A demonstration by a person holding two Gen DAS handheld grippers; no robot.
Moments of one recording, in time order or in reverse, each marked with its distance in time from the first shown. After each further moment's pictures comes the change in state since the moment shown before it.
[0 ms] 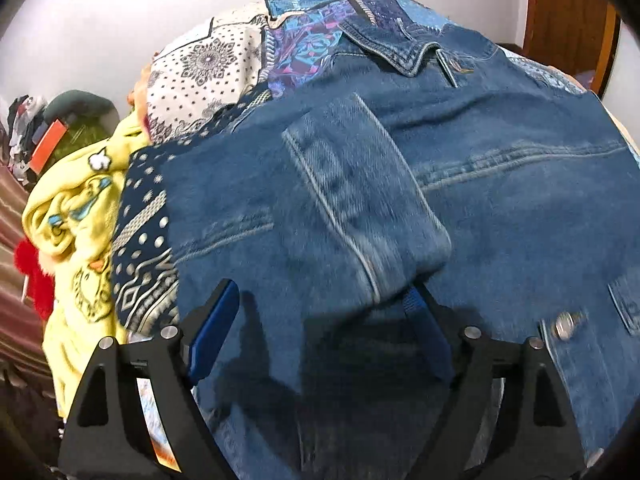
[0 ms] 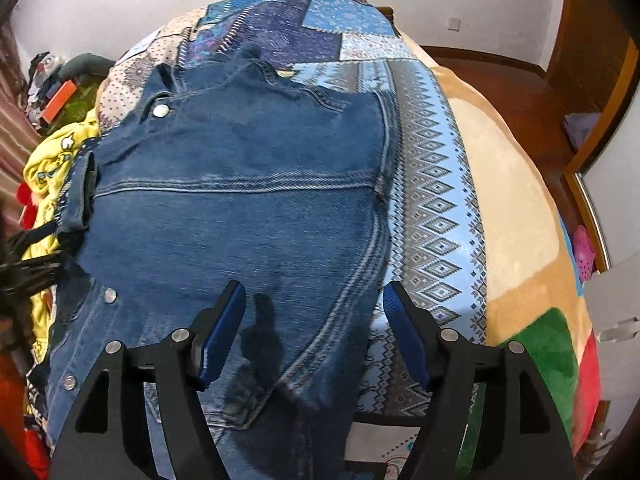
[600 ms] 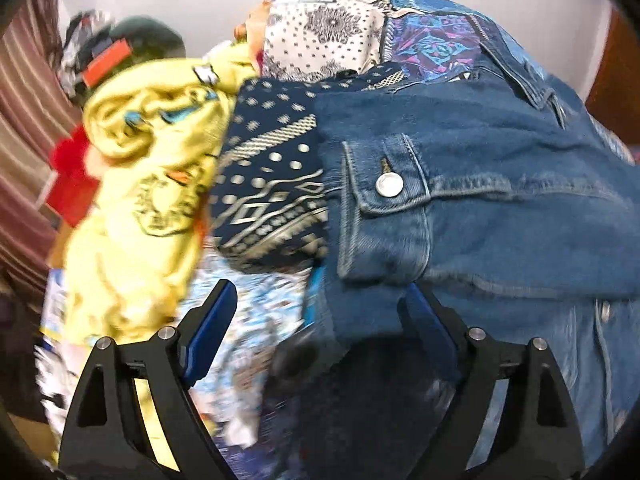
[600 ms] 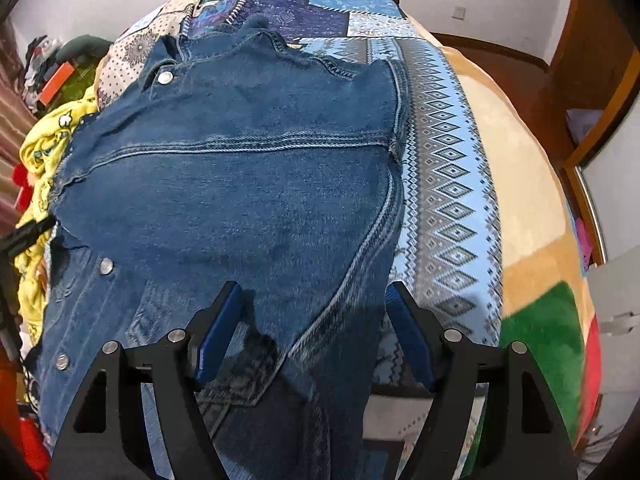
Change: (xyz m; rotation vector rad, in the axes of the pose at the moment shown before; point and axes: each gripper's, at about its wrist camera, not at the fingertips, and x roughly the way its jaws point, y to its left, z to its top) left arm -0.034 0.097 -0.054 -0.250 0.058 0.090; right arm 0.000 0.009 -0.016 0.000 0.060 -0.011
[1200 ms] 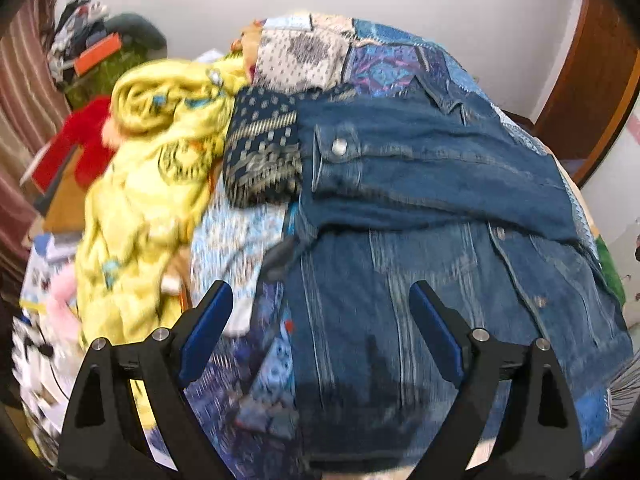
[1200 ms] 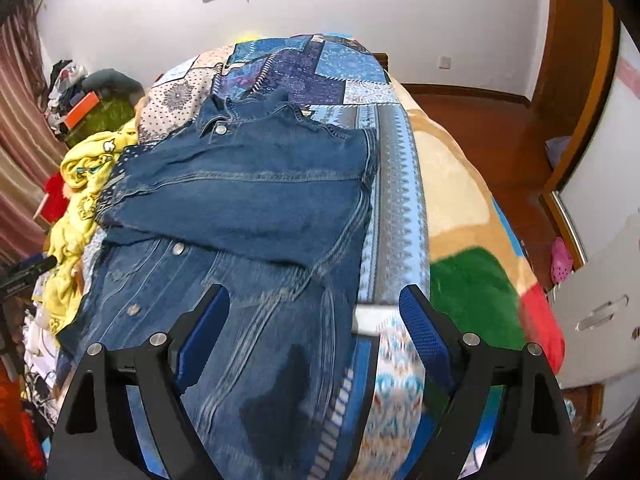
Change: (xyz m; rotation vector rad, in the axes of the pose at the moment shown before) left arm -0.107 0.033 -0.084 -0.070 -0.033 -0.214; right arm -0.108 0.012 -0.064 0.000 -0.188 -0.002
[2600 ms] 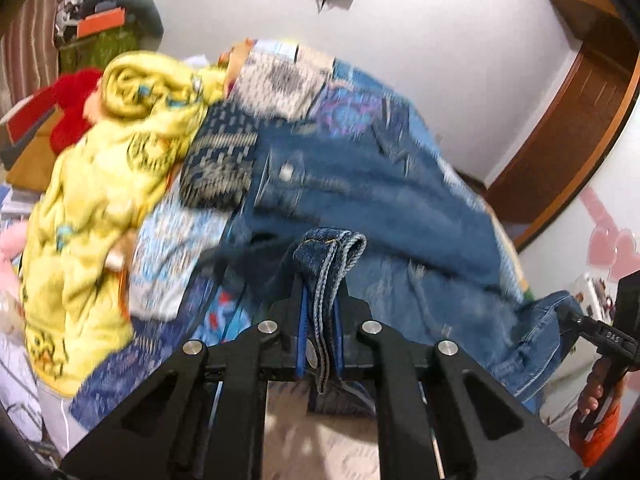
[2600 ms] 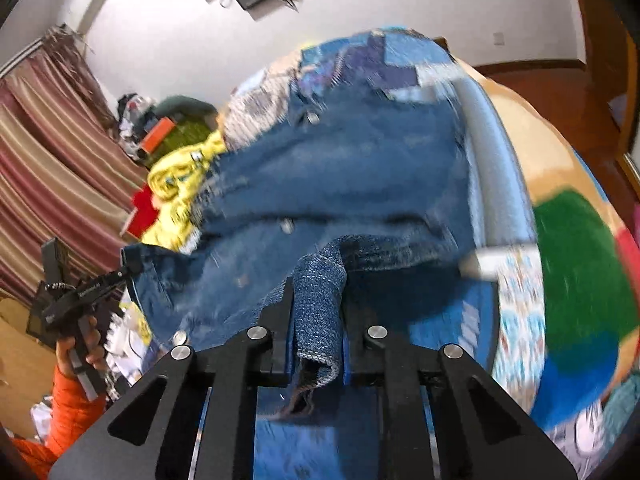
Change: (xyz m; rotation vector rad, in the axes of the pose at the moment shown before) left arm -0.038 -0.014 0.003 -0.173 -0.173 -0.228; right arm 0.001 0.032 -0.017 0.061 -0.079 0.362
